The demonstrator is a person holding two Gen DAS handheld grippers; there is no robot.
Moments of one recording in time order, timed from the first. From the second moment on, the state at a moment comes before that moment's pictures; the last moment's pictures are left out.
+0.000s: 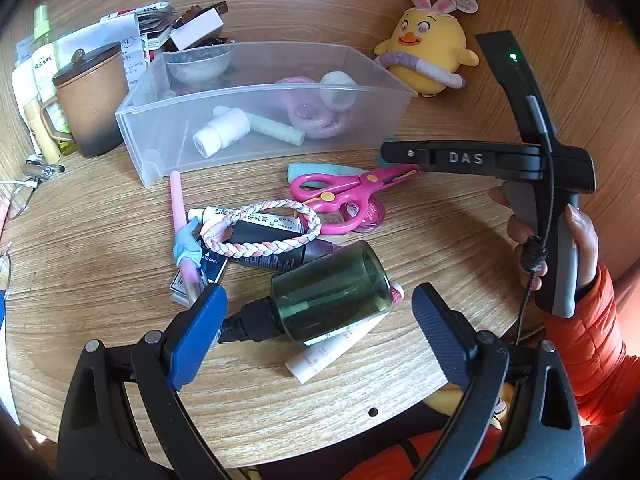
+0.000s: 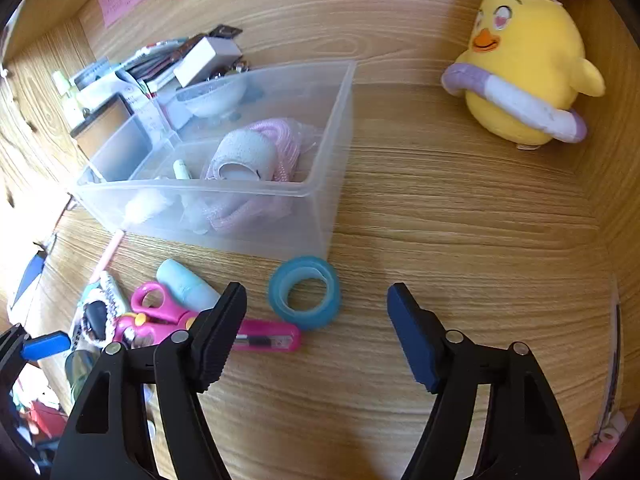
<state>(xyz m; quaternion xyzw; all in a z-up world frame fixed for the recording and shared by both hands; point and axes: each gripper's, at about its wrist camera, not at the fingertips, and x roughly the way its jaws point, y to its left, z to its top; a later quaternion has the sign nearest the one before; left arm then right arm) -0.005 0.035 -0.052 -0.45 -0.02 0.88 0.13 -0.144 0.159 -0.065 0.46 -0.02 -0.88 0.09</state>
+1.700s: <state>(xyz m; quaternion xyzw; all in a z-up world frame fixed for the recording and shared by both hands) -0.080 0.003 0.054 -0.30 -0.03 0.95 0.10 -0.121 0.167 0.016 0.35 -0.02 -0.93 0.09</state>
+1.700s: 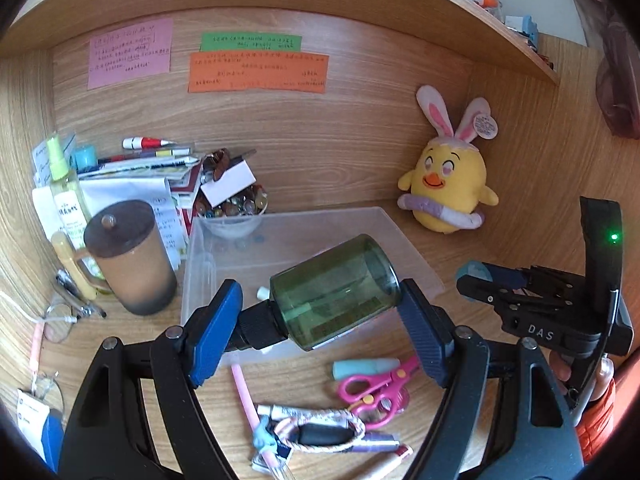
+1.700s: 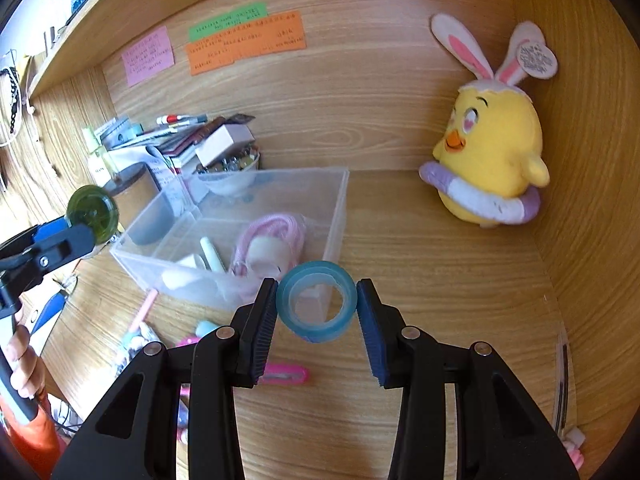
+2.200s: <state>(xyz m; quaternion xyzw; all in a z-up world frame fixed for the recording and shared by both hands) -0.150 0.002 0.036 -0.34 -0.02 0.93 0.10 -0.179 0.123 0.000 0.38 0.01 -0.91 0.13</state>
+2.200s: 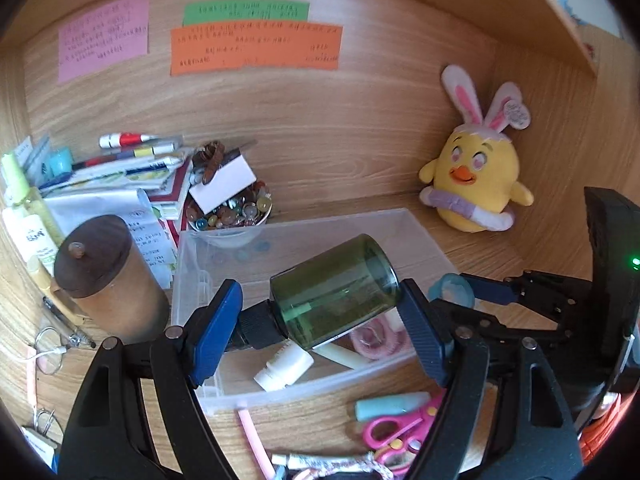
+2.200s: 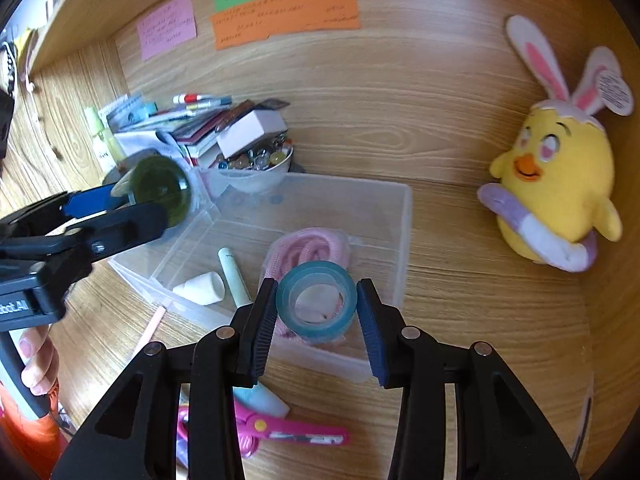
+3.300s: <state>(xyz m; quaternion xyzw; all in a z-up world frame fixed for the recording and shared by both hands) -0.152 -0.021 0.025 -0.38 -0.03 0.92 0.10 -0.167 0.116 0.001 0.38 0.03 -0.91 0.13</state>
